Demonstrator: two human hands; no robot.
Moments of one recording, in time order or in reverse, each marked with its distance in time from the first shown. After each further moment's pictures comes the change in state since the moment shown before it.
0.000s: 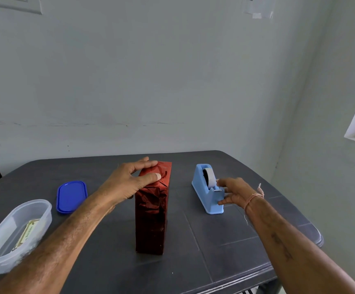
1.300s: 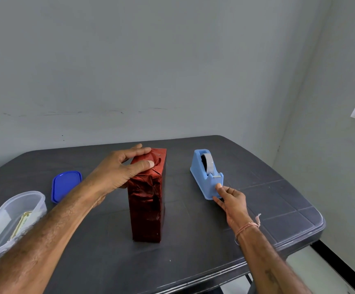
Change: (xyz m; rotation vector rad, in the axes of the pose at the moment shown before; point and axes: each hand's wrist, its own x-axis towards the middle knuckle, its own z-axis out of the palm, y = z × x) left_hand 0.008 -0.008 -0.001 0.019 -0.009 -0.005; right_hand 0.002 0.098 0.026 0.525 0.146 -0.158
